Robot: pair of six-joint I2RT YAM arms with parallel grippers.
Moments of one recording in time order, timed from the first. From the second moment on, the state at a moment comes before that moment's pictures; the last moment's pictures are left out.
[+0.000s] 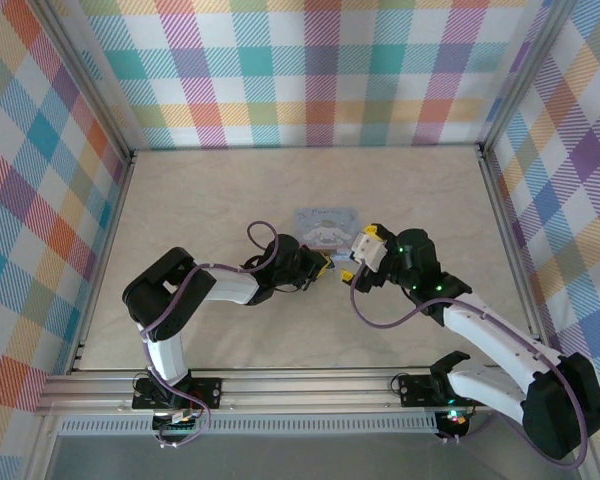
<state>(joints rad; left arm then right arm) -0.76 1.82 0.78 0.52 0.22 -1.52 0.53 1.00 0.57 -0.05 -0.25 -0.62</state>
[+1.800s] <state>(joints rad) -0.76 1.82 0.80 0.49 0.22 -1.53 0.75 1.40 0.55 0.16 0.11 -0.86</state>
